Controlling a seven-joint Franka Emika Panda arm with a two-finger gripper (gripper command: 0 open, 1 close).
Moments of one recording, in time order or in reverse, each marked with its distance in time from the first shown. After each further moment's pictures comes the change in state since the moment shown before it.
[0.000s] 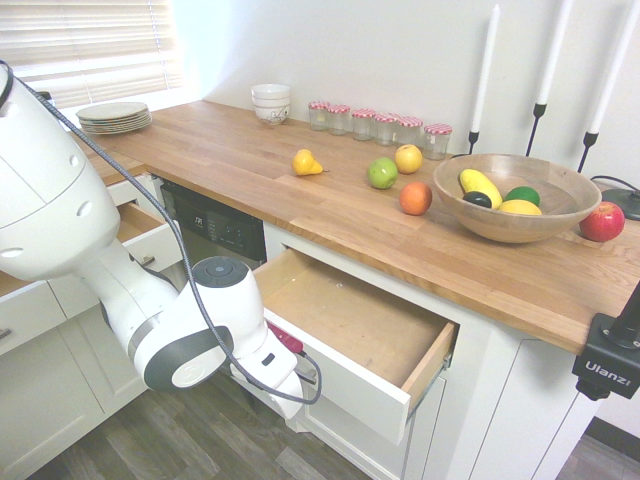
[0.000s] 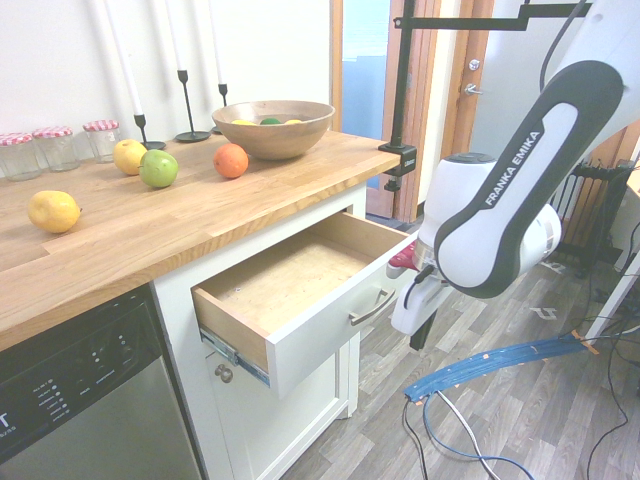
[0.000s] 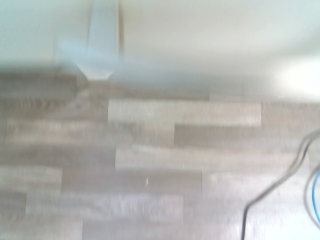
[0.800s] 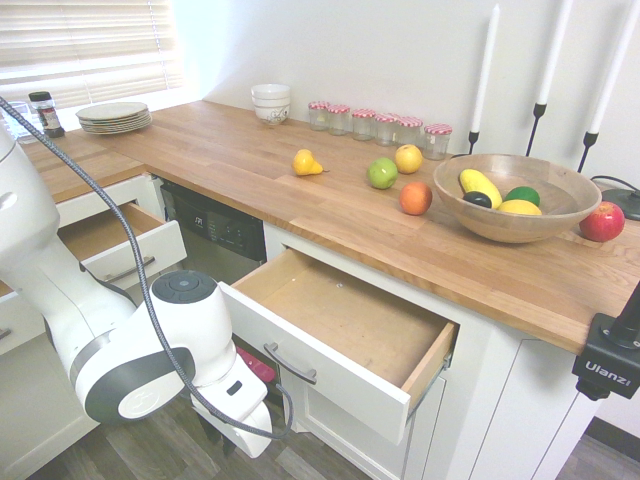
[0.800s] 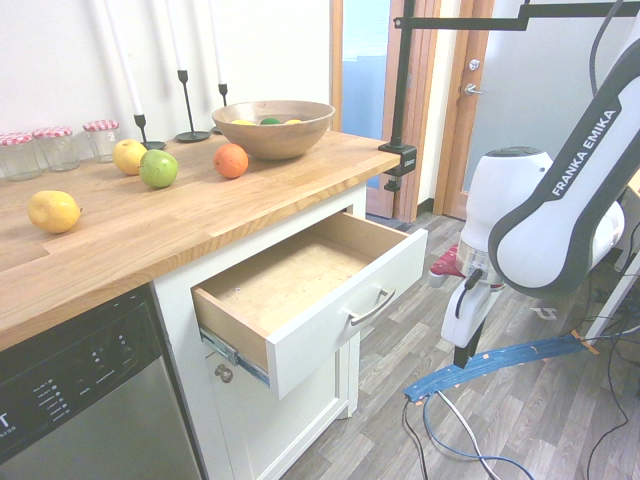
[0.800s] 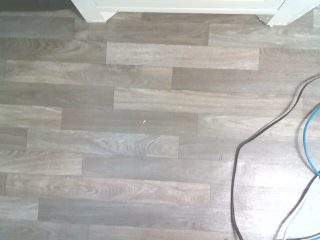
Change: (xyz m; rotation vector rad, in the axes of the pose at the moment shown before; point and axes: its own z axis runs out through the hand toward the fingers) arm -0.050 0.062 -0.026 -0.080 -0.078 -0.024
